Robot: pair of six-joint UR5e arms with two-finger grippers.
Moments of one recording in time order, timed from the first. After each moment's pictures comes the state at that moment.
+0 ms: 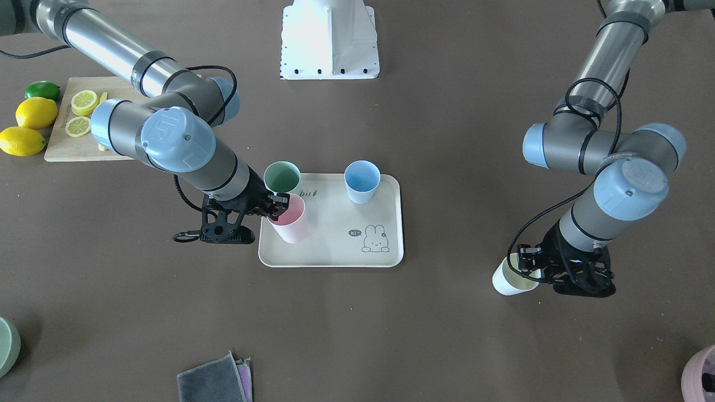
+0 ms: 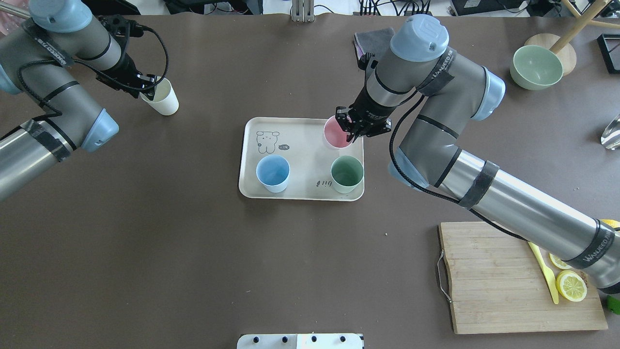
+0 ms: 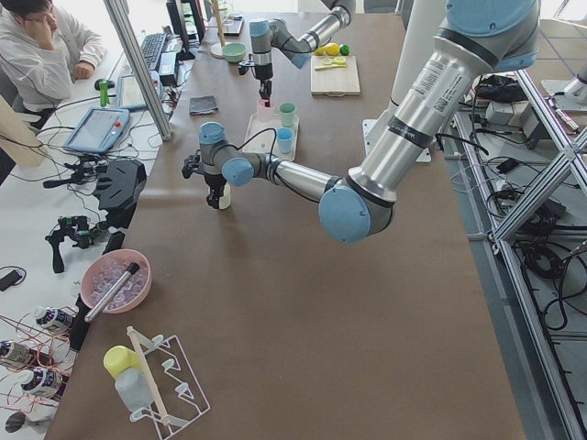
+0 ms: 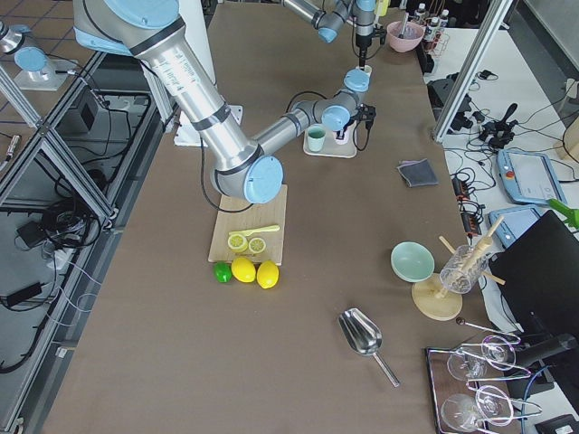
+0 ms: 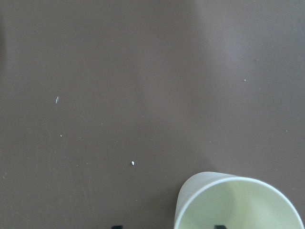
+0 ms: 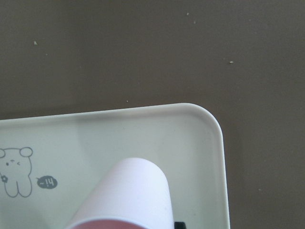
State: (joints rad) left arm -0.98 -2.16 -1.24 -1.96 -2.10 -0.69; right arm 0.75 -0.86 1.39 -1.26 2.22 1.23
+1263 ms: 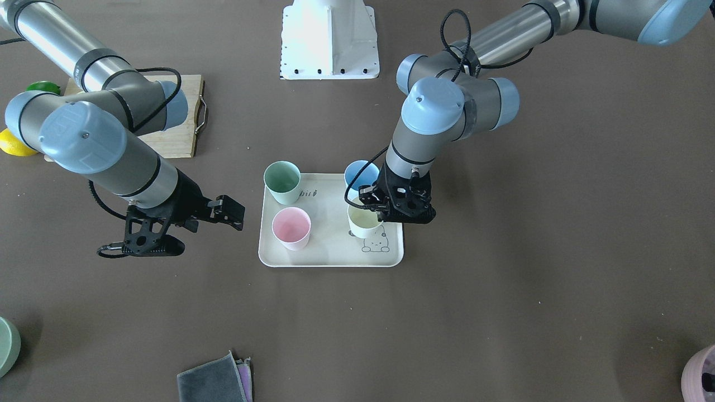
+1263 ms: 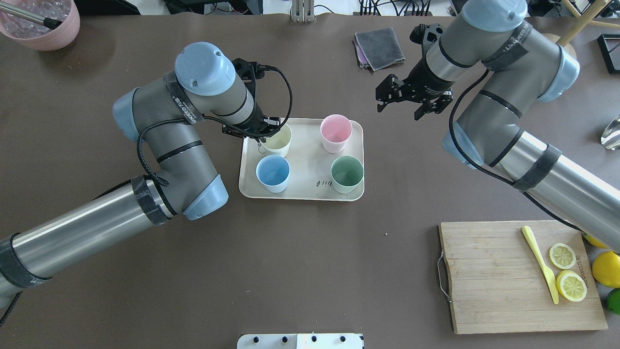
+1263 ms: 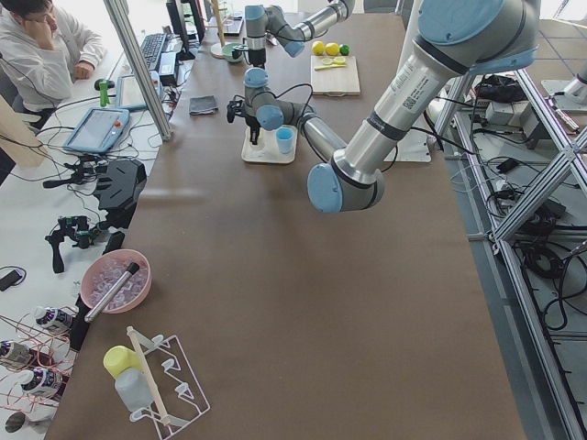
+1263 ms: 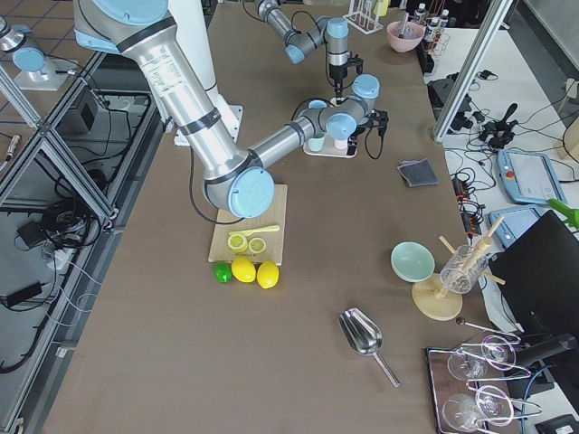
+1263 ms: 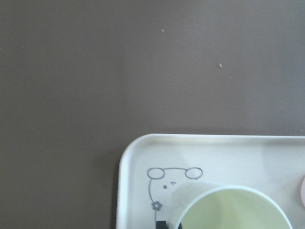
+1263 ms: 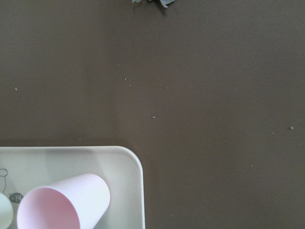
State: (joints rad) left arm -0.66 -2.34 -1.43 -1.85 -1.95 -1.13; right arm 0.90 -1.01 1.51 -1.27 2.29 1.08
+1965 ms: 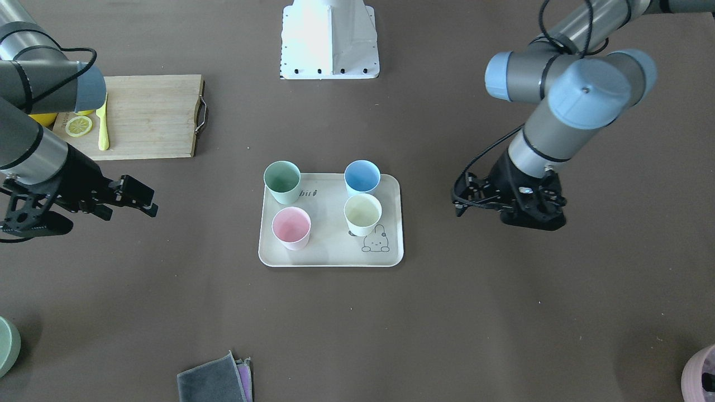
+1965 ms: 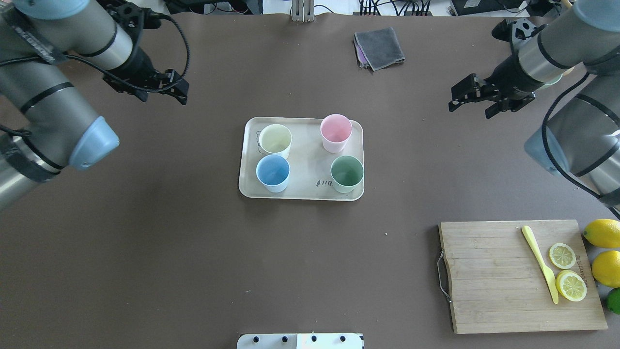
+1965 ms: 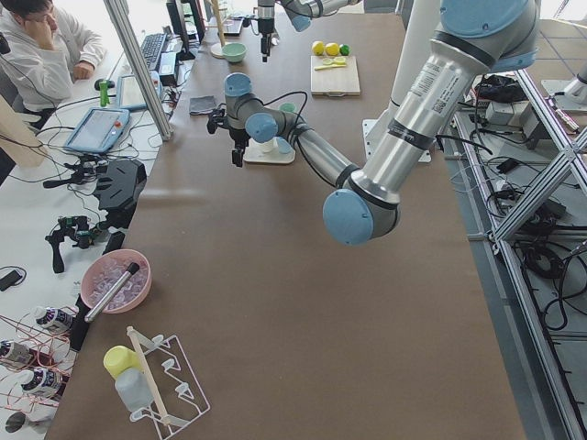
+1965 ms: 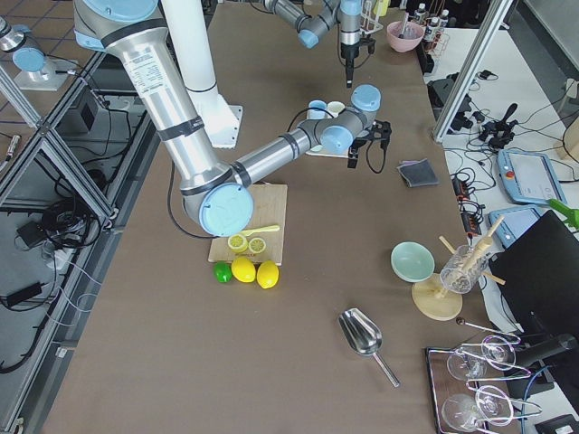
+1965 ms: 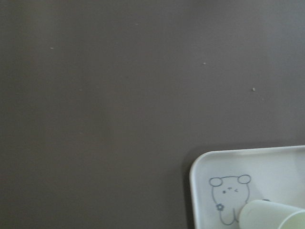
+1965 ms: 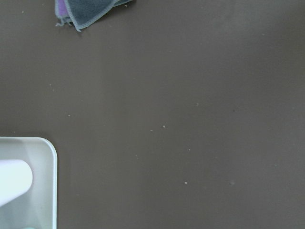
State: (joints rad) left arm -0.97 -2.04 -1.70 -1.69 -2.18 -0.73; right arm 1.05 -1.28 1.70 -1.27 2.34 0.89
